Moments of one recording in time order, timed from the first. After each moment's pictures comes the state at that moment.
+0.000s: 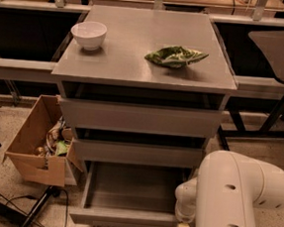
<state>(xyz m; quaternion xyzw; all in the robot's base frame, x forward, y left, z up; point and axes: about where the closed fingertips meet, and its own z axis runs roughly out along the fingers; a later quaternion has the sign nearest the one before) 0.481 -0.228 0.189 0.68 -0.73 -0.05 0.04</state>
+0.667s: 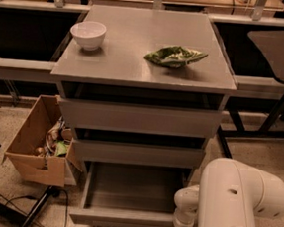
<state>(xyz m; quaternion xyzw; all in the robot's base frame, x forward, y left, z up) 0.436 -0.218 0.165 0.67 -0.73 -0.11 0.08</state>
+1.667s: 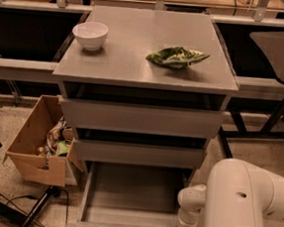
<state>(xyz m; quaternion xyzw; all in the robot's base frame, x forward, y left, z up) 0.423 -0.229 0.180 0.65 -0.75 -0.12 0.09</state>
